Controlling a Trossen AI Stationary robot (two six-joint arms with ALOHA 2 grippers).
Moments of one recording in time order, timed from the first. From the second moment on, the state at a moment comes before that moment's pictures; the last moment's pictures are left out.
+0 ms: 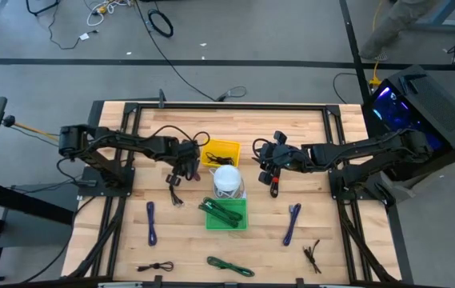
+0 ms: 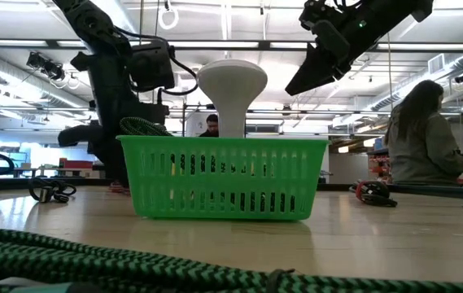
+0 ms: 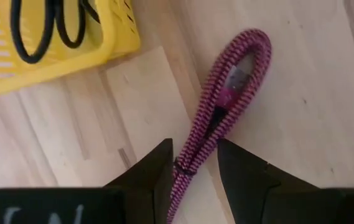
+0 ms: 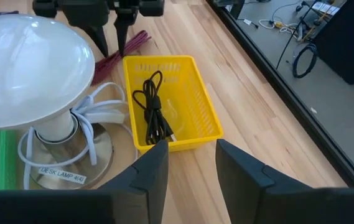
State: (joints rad) left arm 0.19 1.52 0.74 -0.46 -0.08 0.60; right arm 0.05 1.30 0.85 -0.20 0.43 0.10
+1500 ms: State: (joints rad) left arm -0.21 1.09 1.02 -0.67 -0.11 -0.24; right arm 0.05 1.30 0.85 -0.19 0.43 0.10
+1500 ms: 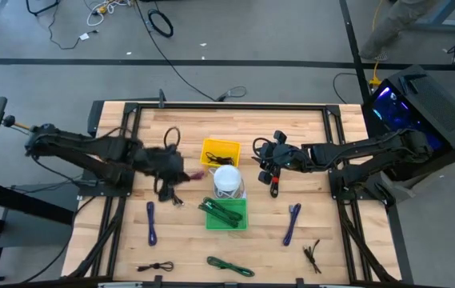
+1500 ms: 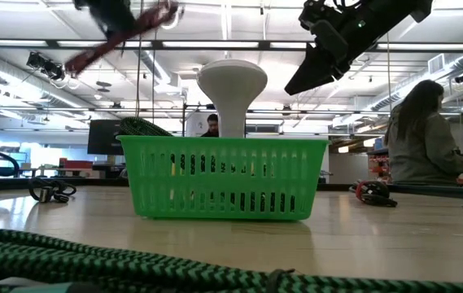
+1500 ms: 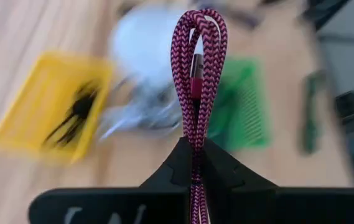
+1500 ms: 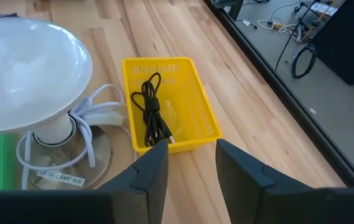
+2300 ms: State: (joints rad) left arm -0.44 1.90 1.77 -1.05 -0.34 -0.07; right arm 0.05 1.30 0.85 -0.16 0.43 0.09
